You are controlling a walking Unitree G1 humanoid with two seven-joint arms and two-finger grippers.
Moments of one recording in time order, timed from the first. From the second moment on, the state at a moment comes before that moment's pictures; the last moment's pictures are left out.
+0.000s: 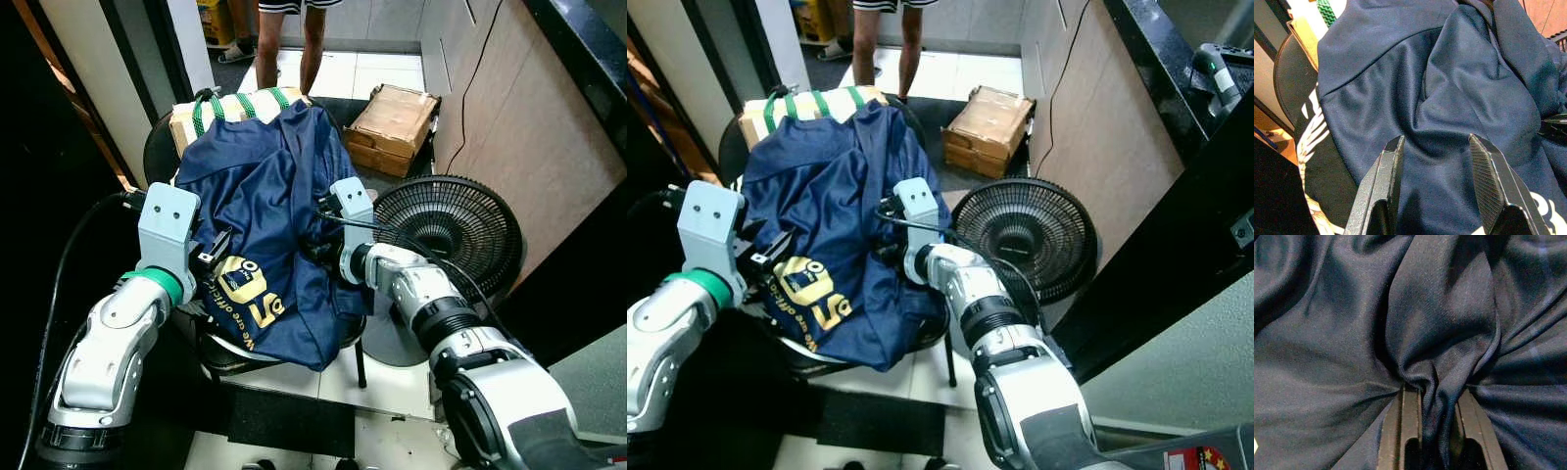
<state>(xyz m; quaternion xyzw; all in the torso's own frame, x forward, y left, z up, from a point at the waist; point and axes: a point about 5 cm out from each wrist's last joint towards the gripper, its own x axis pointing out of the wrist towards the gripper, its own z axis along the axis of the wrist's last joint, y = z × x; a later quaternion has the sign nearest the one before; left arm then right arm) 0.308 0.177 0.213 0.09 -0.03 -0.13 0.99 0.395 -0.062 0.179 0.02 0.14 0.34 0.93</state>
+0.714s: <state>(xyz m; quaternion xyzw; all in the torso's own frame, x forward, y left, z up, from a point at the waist) 0.316 0.168 0.223 0.05 -0.07 -0.10 0.99 0.388 -0.175 0.424 0.27 -0.37 0.16 0.87</state>
